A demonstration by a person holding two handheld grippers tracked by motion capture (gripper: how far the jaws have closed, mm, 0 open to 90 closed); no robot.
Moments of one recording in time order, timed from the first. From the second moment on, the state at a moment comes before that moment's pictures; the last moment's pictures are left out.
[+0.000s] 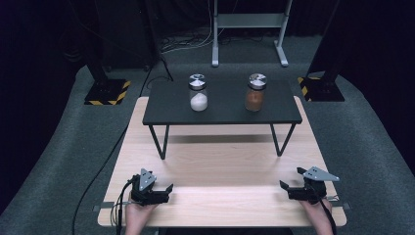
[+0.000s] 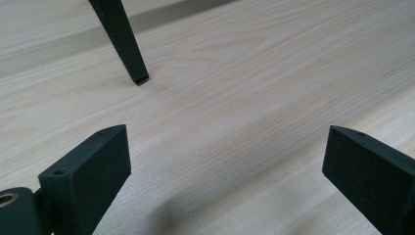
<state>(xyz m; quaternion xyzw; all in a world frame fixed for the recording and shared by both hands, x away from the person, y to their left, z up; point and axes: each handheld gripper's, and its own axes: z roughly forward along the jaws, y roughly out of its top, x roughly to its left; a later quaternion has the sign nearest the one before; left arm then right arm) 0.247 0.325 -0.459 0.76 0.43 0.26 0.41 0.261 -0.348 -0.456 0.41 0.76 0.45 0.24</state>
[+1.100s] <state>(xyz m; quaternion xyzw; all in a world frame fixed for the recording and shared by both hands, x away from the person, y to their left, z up) 0.246 0.326 -0.460 0.76 0.43 0.27 0.41 0.261 -0.348 -0.455 0.41 0.76 0.44 0.24</state>
